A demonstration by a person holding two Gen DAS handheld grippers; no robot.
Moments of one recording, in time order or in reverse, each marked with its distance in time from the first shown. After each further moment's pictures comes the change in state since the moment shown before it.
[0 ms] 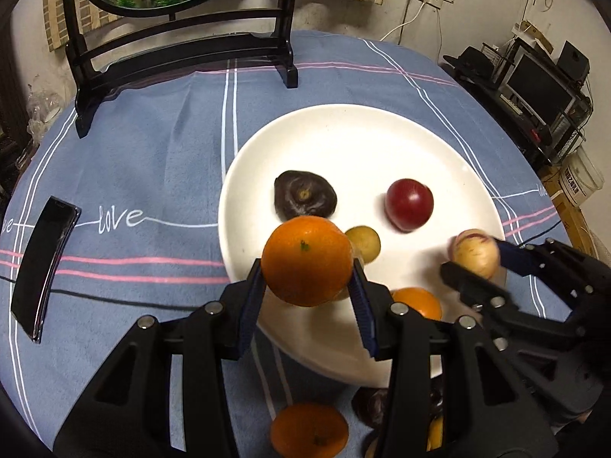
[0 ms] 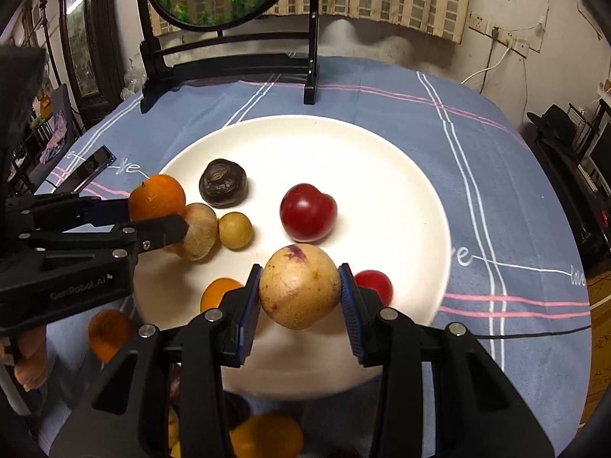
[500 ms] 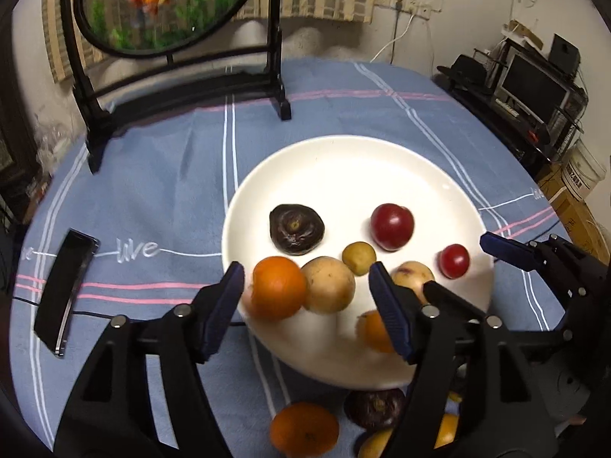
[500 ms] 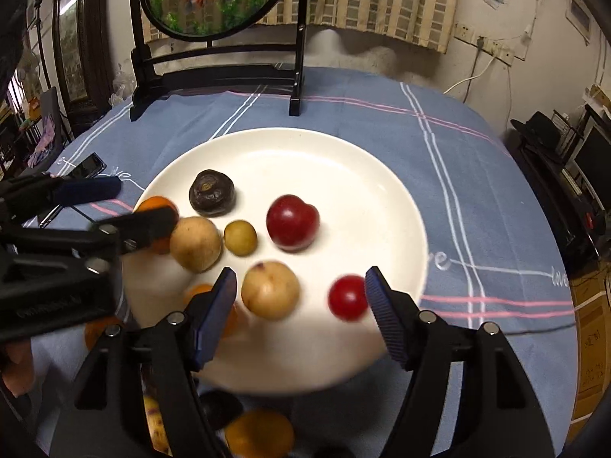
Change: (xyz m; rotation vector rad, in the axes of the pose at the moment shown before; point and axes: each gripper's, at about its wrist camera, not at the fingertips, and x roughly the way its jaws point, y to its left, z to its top) left arm -0.036 -0.019 0.003 0.066 -0.104 0.046; right arm -0.023 -0.007 -0.007 0.015 -0.051 -0.055
